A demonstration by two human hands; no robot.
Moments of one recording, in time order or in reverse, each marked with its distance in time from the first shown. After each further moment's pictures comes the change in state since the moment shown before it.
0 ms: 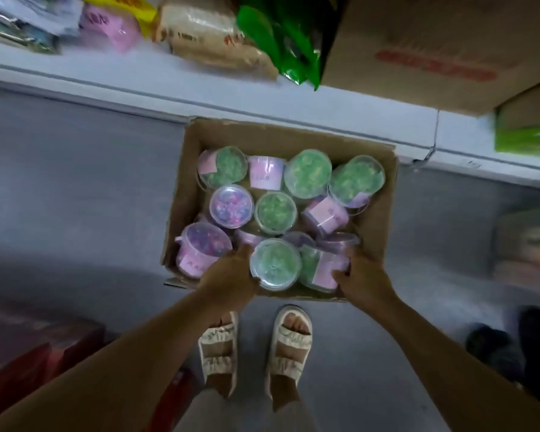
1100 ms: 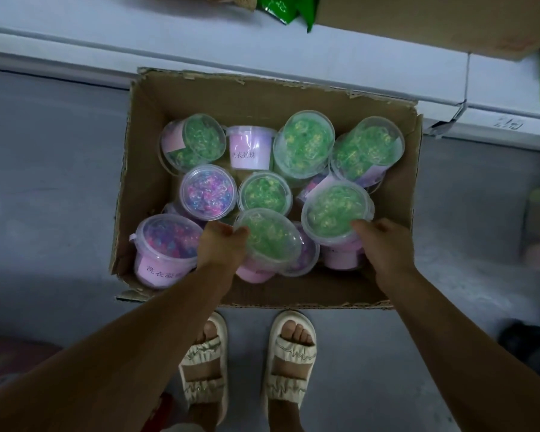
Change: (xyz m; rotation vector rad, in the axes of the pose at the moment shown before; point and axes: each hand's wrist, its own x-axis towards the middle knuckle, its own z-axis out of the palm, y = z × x) left_hand 0.109 -0.009 0.063 -0.735 0.303 -0.341; right_hand 0.080 0.023 0.028 0.745 0.319 0.321
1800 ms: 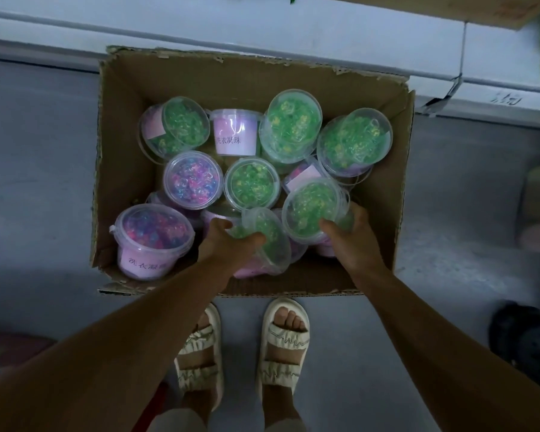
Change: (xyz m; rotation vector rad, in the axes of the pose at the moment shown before) left_hand 0.001 -0.017 0.024 0.119 -0.211 -0.084; right_hand 0.001 0.024 0.017 -0.013 -0.177 -0.030
